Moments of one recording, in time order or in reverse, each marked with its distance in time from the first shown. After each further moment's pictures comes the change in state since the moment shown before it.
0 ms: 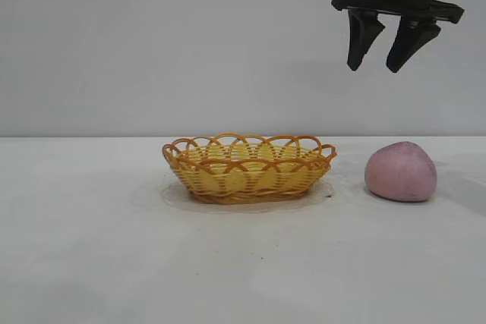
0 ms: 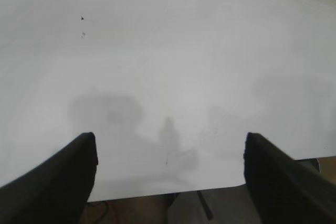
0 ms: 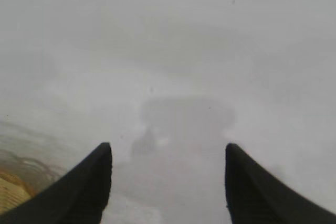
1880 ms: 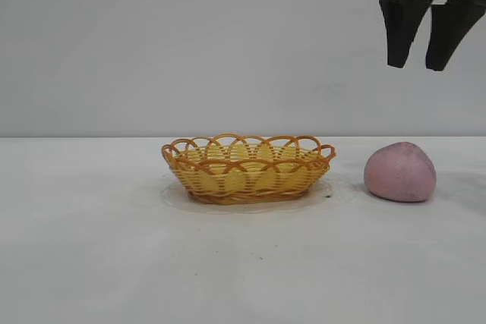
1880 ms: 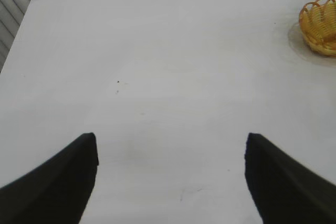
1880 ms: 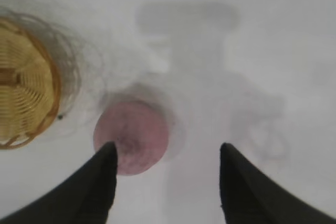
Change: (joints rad) left arm 0.000 -0.713 0.155 0.045 0.053 -0.049; right arm 0.009 -0.046 -0.039 -0.025 0.491 -0.002
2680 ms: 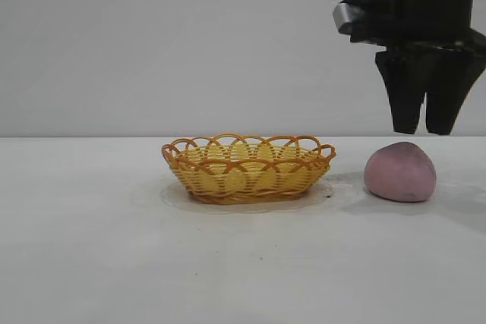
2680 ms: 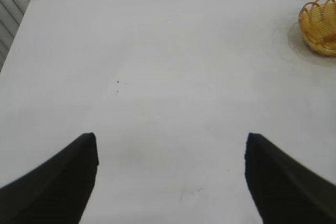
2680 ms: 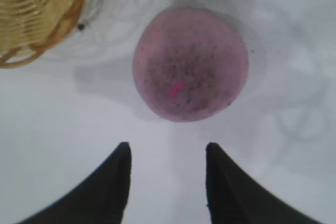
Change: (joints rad) left arm 0.000 0.000 0.000 0.000 0.000 0.000; right arm 0.081 0.028 0.185 -0.032 -0.067 0.000
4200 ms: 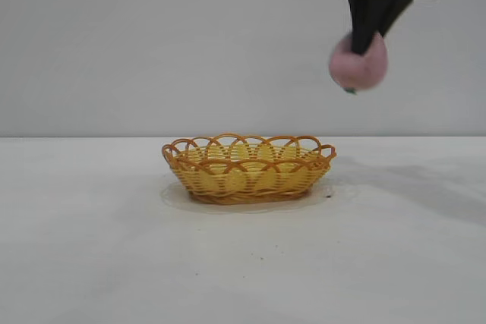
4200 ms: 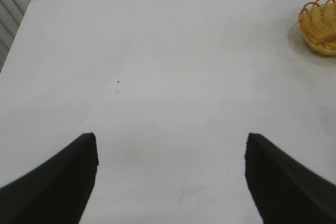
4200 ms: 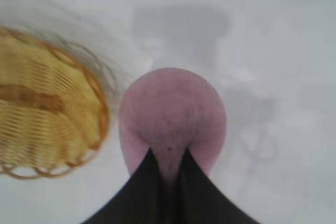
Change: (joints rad) left arm 0.000 0.000 0.000 0.000 0.000 0.000; right arm 0.013 0.053 -0.411 0.027 0.089 0.000
